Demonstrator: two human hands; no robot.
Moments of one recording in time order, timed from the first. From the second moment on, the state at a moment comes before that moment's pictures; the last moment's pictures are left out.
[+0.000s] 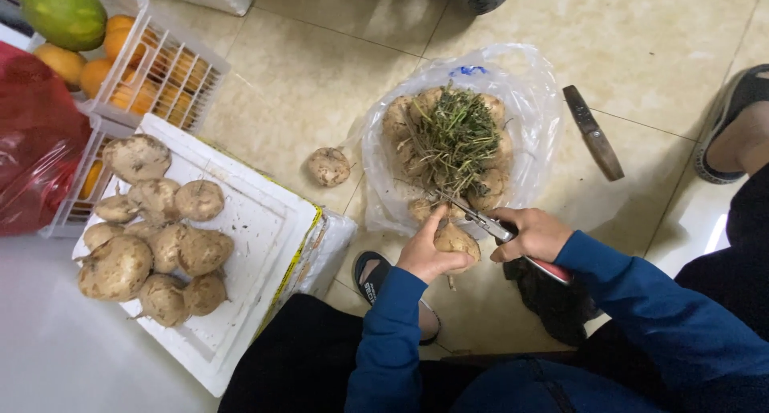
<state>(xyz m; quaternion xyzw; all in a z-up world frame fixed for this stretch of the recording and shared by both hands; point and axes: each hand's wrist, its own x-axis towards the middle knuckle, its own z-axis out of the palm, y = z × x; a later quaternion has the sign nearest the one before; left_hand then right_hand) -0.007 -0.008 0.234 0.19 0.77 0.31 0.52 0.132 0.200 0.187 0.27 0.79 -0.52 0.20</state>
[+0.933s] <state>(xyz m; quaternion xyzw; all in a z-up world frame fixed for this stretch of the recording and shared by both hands) -0.228 -0.161 0.155 -0.01 0.85 0.50 0.17 0.084 0.200 0.128 0.32 0.62 -0.70 0.13</state>
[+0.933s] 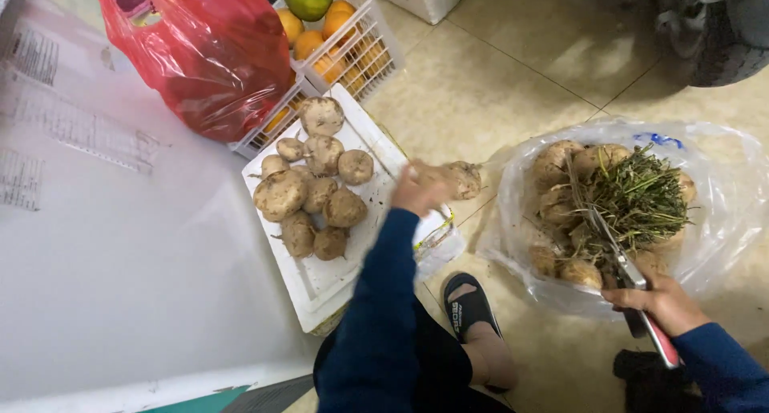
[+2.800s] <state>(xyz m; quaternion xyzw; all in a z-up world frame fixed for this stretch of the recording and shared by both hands) -0.345 -0.246 0.278 0.02 0.95 0.28 0.10 -0.304 0.004 0.231 -0.20 0.98 -0.07 0.00</state>
